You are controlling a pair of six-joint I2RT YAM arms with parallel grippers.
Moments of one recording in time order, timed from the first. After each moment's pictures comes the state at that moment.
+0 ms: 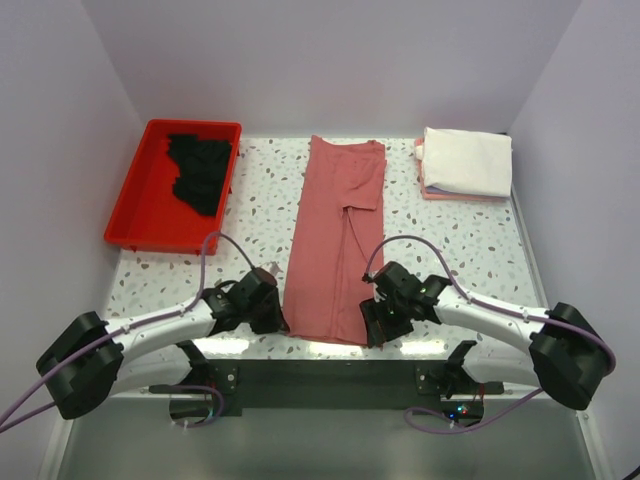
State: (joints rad) left arm -0.83 1.11 0.40 -0.31 0.09 -0.94; right arm 0.82 1.18 0.54 -0.60 -0.22 0.48
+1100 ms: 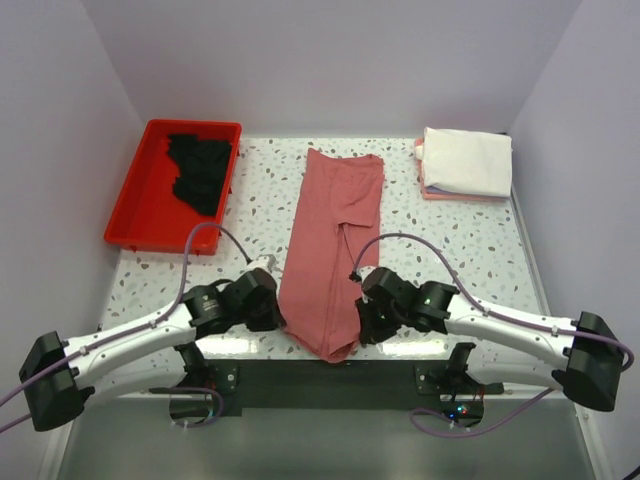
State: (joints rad) left arm -0.96 0.90 0.54 -0.61 -0.07 -0.98; right arm 1.04 1.07 0.65 -0.63 -0.12 0.62
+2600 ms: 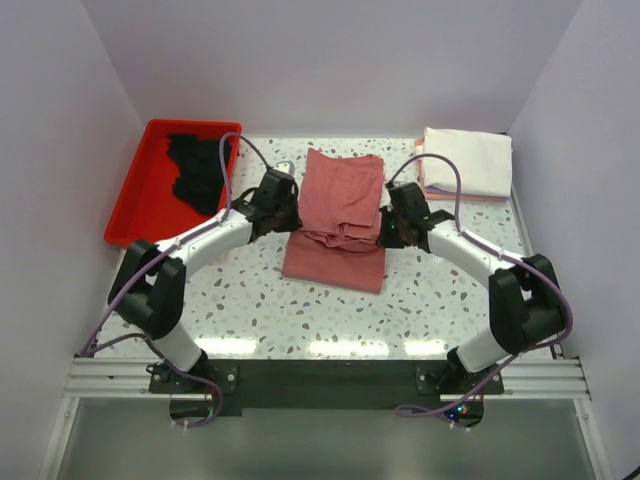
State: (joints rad) left arm -0.54 1.64 1.14 -0.30 -0.09 -0.57; right arm 0.42 1.52 0.98 -0.38 0.01 0.41
